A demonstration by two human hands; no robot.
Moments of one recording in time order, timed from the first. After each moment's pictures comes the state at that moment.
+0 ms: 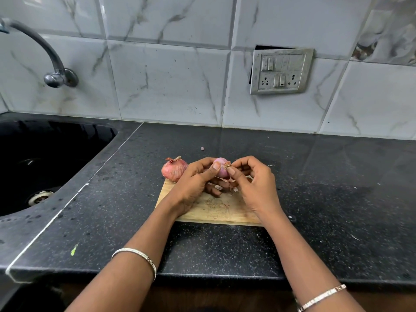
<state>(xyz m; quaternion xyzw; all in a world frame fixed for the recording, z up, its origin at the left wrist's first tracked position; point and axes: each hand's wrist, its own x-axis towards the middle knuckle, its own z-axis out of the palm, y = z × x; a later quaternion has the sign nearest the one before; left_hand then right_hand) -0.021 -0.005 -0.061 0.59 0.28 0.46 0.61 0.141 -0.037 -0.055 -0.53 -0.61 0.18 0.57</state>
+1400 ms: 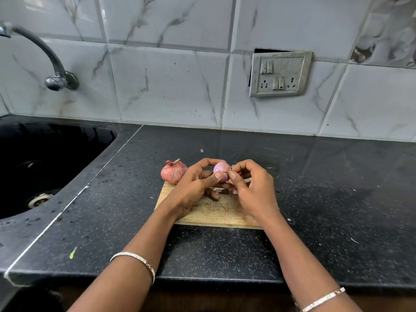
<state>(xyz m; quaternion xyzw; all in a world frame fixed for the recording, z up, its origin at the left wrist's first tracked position) -0.023 -0.010 -0.058 0.59 0.25 0.45 0.62 0.144 -0.035 -0.059 -0.54 -0.64 0.12 0.53</state>
